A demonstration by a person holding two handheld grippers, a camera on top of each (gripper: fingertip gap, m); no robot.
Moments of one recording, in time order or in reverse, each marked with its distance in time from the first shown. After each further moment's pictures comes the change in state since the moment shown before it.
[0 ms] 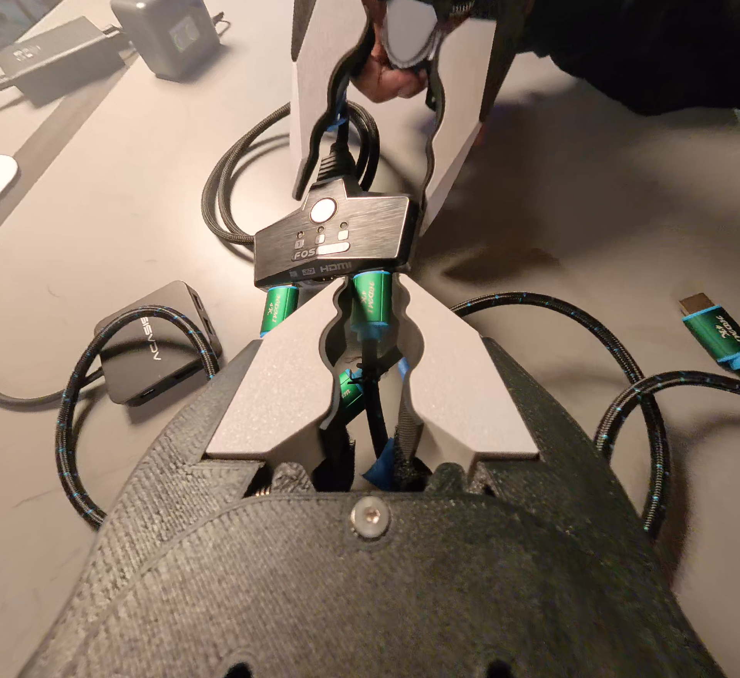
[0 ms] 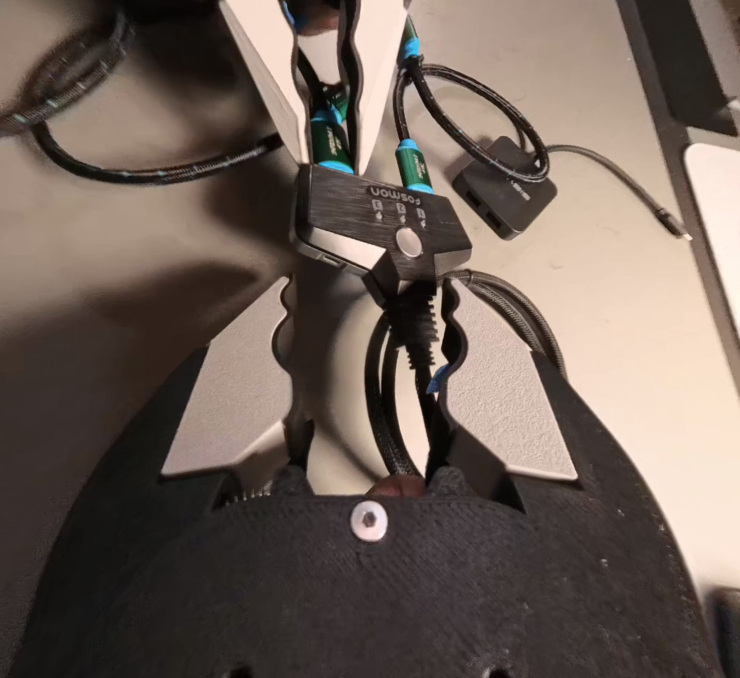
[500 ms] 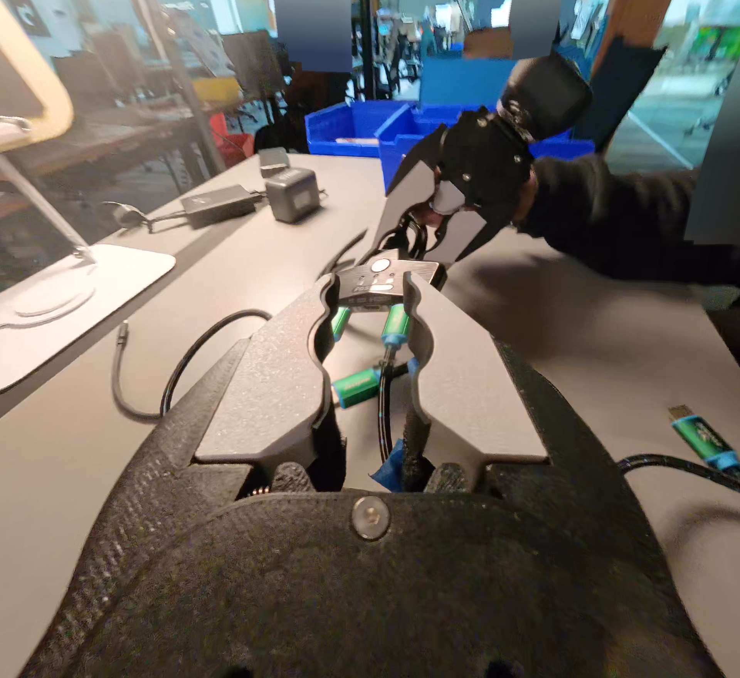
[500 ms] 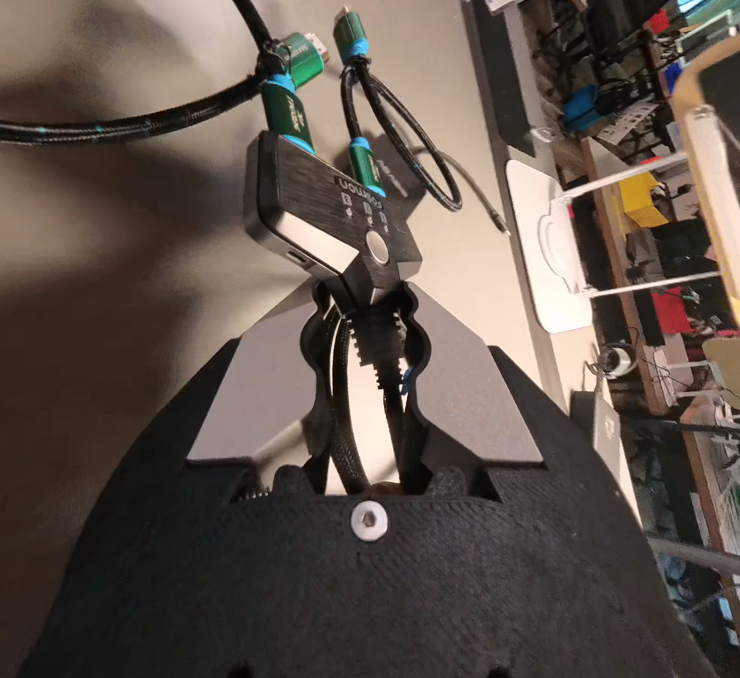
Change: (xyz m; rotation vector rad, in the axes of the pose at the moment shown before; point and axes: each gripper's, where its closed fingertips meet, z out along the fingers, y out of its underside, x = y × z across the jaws) left arm -0.036 -0.058 -0.066 0.385 -0.125 -0.078; right arm 0.048 -0.007 -0.019 -0.064 0.350 -0.158
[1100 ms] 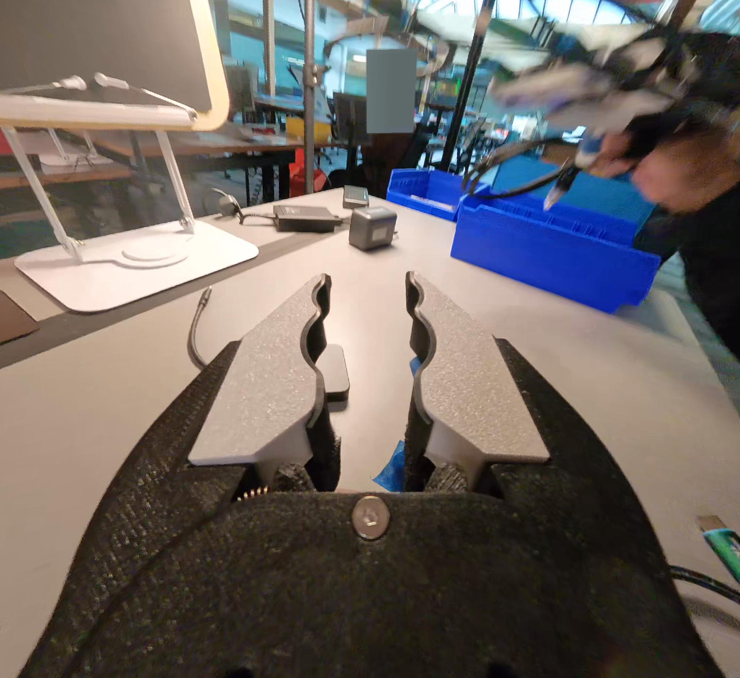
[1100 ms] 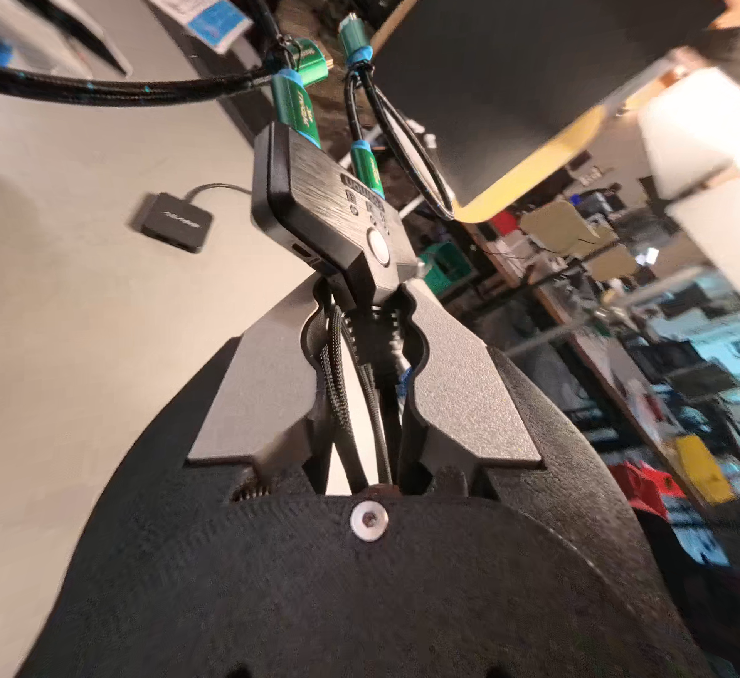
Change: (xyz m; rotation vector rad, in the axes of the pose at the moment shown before) left arm -0.061 -0.005 -0.031 0.151 -0.201 -0.221; right arm 0.124 -0.028 -0.175 -0.042 0.473 0.251
